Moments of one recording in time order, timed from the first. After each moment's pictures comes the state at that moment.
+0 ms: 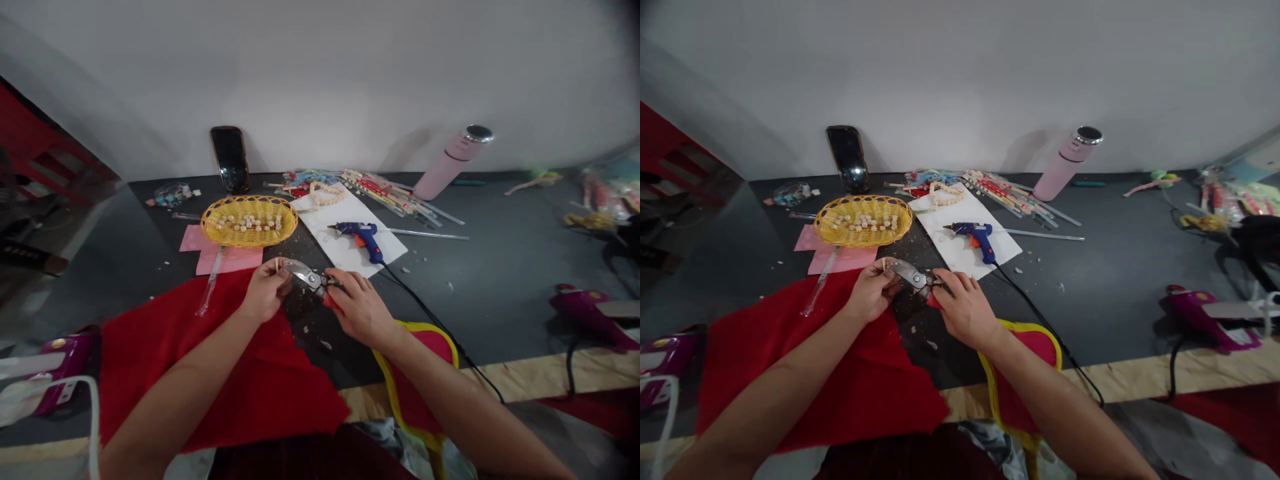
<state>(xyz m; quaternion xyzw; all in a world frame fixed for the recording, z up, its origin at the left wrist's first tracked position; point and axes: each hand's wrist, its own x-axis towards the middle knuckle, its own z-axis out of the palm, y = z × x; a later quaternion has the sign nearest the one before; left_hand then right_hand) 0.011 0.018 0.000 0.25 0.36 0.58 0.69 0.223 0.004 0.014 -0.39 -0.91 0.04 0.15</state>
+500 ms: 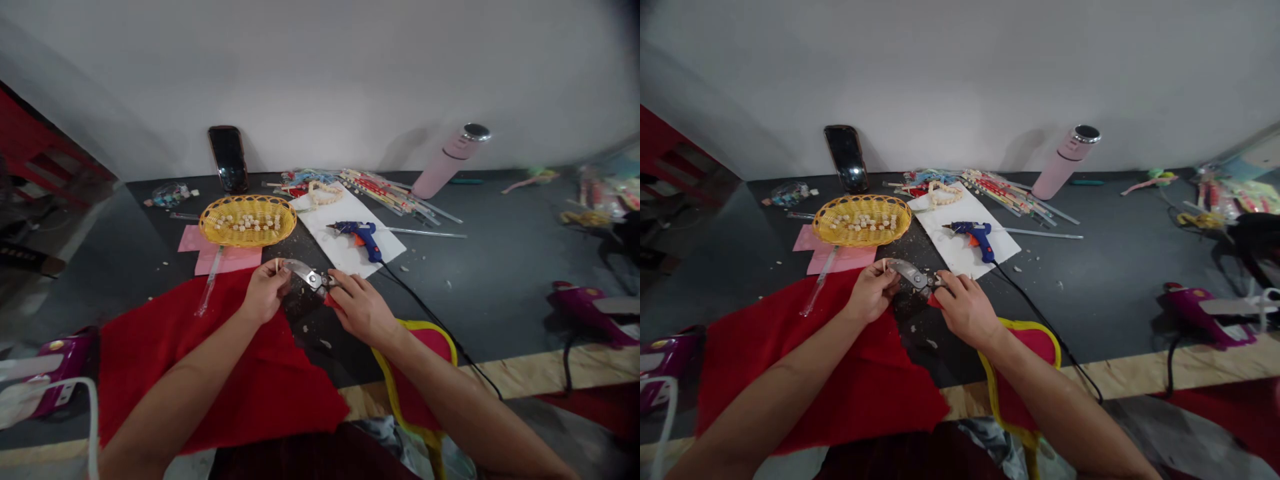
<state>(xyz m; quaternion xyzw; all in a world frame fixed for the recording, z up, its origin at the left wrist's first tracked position) 0.014 0.017 0.002 0.25 0.38 0.58 0.67 0.226 0.004 0.011 -0.39 -0.91 0.02 0.15</state>
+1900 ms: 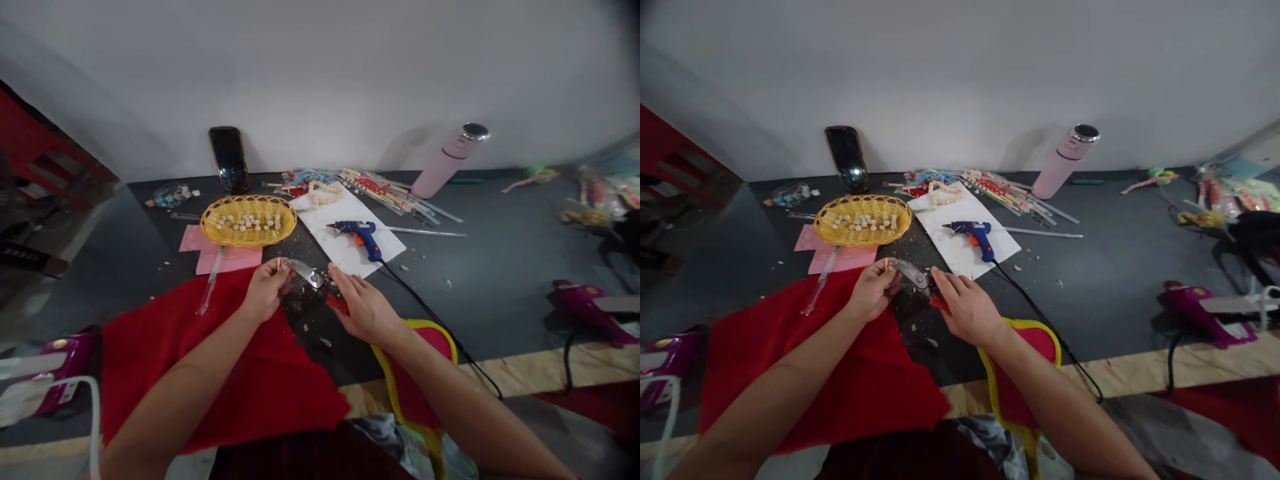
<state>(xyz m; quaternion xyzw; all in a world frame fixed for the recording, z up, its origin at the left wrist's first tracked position) 0.014 0.017 0.005 0.27 0.39 0.56 0.68 0.229 0.004 0.016 -0.37 -0.91 0.08 0.18</state>
